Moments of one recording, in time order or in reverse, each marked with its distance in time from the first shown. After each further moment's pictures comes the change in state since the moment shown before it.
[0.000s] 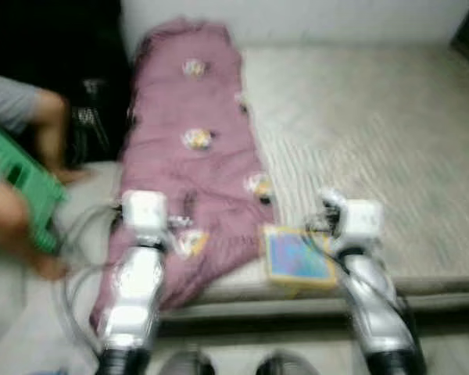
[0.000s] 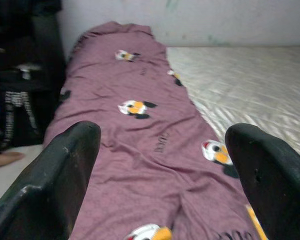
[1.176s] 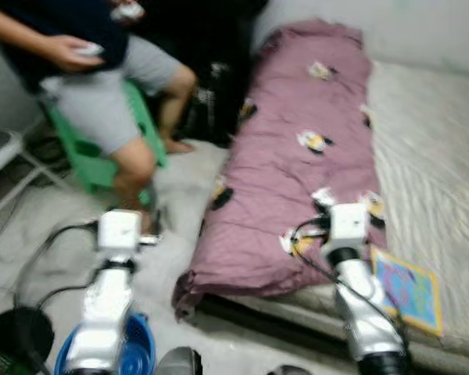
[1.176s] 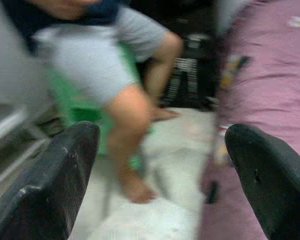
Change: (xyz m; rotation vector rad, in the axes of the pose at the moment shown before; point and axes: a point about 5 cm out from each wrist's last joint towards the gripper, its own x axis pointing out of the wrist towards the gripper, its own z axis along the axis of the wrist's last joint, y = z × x) left arm -0.028 0.053 -0.016 0.176 0.051 0.152; right arm -0.004 0.019 0.002 -0.062 -0.045 0.068
